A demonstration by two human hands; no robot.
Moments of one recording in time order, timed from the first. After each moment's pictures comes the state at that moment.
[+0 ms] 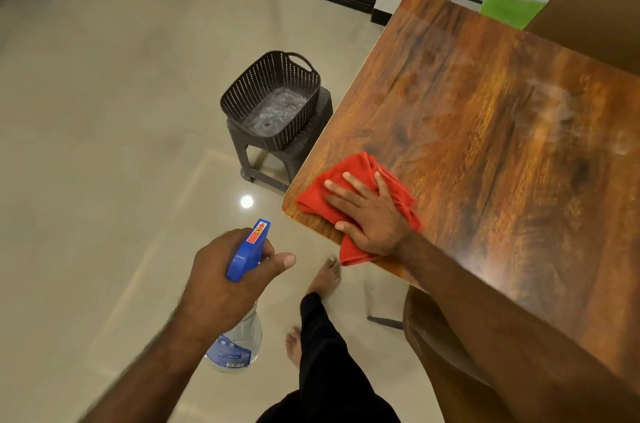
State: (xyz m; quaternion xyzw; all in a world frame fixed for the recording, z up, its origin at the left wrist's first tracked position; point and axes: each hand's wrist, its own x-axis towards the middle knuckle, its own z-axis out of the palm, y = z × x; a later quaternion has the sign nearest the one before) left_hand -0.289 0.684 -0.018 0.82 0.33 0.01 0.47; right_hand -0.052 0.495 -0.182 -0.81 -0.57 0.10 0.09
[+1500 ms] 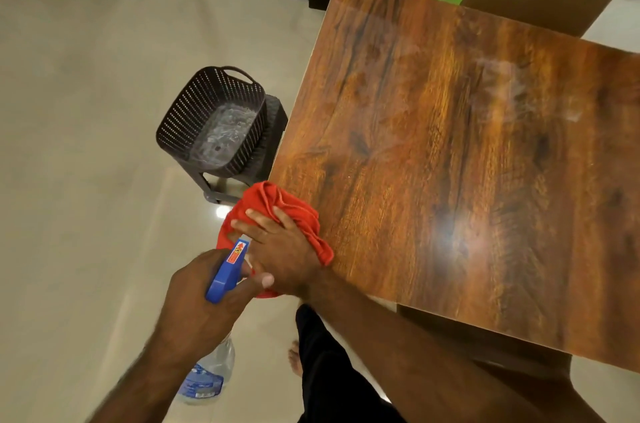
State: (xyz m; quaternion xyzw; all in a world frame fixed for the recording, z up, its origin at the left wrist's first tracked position) left_hand -0.214 0.717 -0.038 0.83 0.31 -0.09 0.45; right_hand -0.115 0.607 -0.195 -0.83 -0.54 0.12 0.09
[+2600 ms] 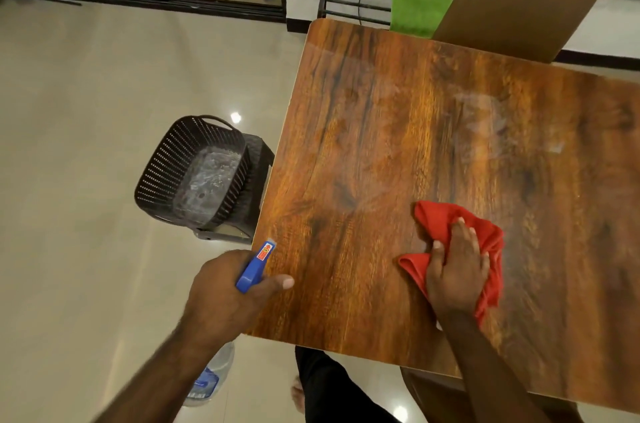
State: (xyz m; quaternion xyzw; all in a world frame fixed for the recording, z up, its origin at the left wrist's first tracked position) left_hand -0.085 0.729 -0.046 0.84 0.24 -0.17 0.45; right_hand -0.002 0.365 -0.193 -0.98 0.10 0.00 0.20
